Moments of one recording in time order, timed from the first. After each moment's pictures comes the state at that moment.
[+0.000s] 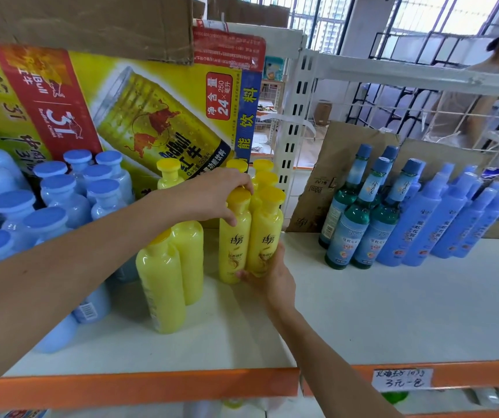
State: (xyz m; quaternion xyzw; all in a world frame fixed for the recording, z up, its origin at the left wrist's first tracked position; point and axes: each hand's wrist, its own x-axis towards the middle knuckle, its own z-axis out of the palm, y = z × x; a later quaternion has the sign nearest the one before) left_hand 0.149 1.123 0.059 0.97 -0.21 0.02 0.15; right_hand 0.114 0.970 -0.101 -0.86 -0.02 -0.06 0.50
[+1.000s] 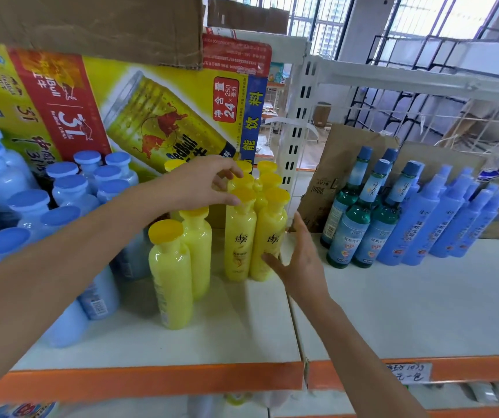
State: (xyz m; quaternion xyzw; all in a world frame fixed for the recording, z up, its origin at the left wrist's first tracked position) left_hand 0.134 1.151 0.077 0.94 -0.19 0.04 0.27; right_hand 0.098 0.945 -0.042 -0.91 -0.08 -0.12 0.39
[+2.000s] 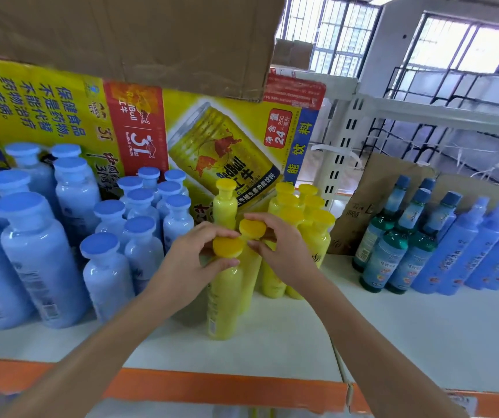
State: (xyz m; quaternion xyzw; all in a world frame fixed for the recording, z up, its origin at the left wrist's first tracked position) left_hand 0.033 1.206 0.010 0.82 -0.15 0.19 0.52; right_hand 0.100 1.041 0.012 -0.86 -0.28 -0.10 0.42
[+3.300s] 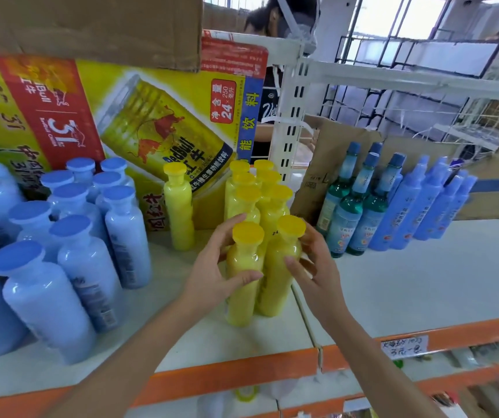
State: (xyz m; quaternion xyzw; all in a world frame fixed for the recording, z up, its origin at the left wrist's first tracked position) left_hand 0.061 1.134 -0.039 0.73 -0.24 0.10 0.63; right_hand 0.053 0.950 -0.042 -0.77 -0.14 -0.17 0.60
